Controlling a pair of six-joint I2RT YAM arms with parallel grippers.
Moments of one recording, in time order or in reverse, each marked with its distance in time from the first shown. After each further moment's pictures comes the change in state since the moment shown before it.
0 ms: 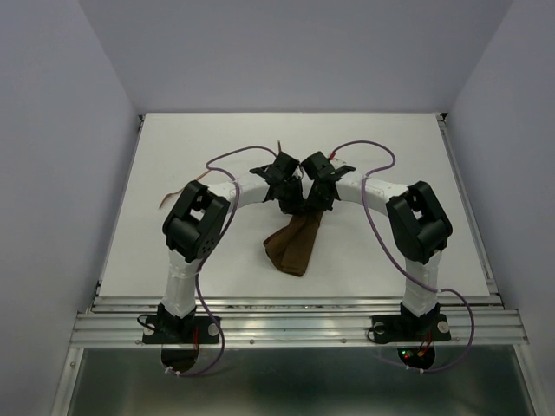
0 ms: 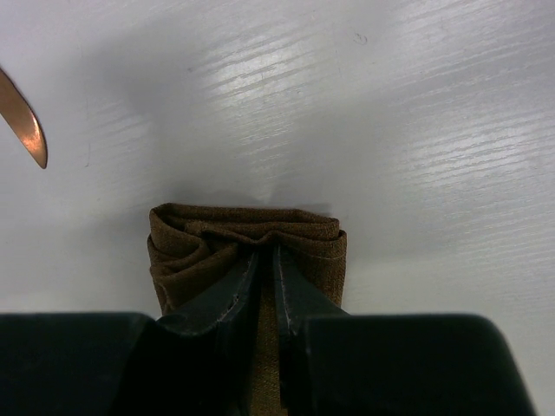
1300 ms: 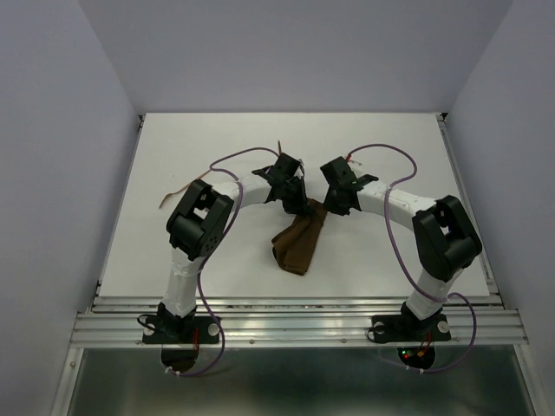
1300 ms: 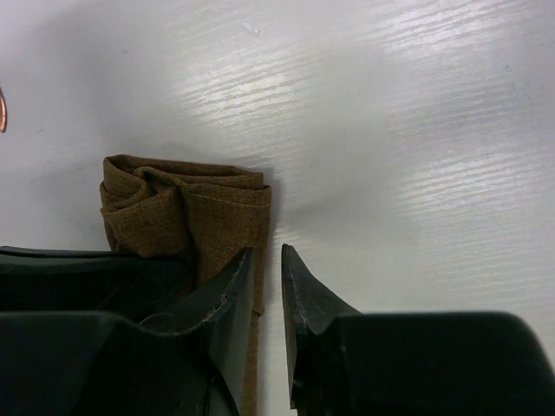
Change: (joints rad) left arm -0.004 0.052 0.004 0.076 0.049 -0.024; right arm -0.051 -0.222 -0.225 0.075 0.028 -0.111
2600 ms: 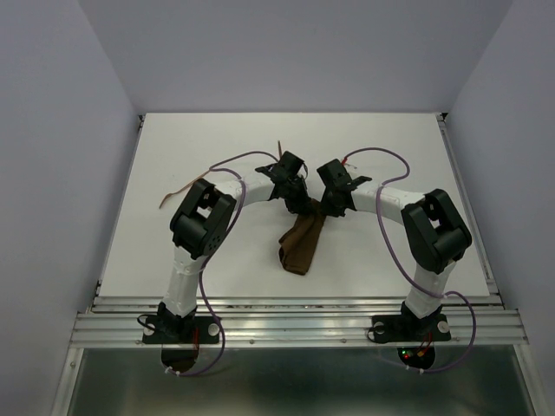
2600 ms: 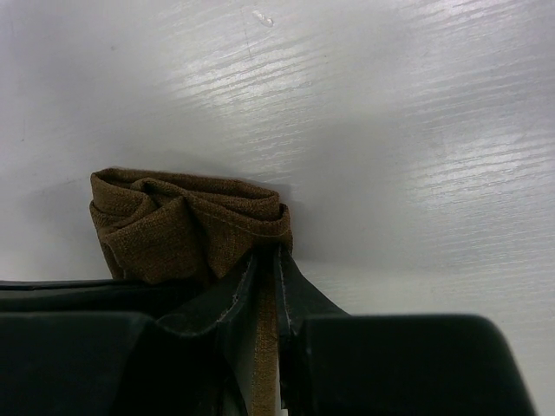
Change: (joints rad) left arm -0.010 0.027 0.062 -0.063 -0.012 -0.154; right arm -0.001 0.084 0.004 0.074 -0.090 0.028
